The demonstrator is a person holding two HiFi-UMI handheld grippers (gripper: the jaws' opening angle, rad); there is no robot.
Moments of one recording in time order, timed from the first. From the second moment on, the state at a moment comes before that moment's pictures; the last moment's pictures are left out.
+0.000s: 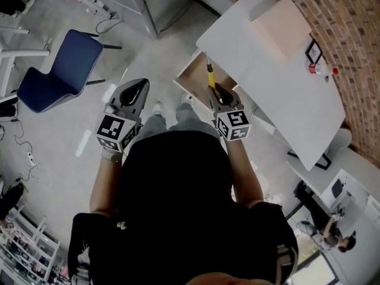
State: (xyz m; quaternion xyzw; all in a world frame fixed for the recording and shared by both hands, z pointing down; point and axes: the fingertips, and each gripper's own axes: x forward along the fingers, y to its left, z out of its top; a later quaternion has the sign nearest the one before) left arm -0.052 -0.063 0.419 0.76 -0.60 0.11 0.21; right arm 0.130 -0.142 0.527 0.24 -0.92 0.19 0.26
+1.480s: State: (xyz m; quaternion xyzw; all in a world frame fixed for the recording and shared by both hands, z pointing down) left arm -0.049 0.009 0.528 0.64 -0.67 0.16 0.35; right arm 0.162 -0.149 0.836 0.17 -0.81 0.27 0.49
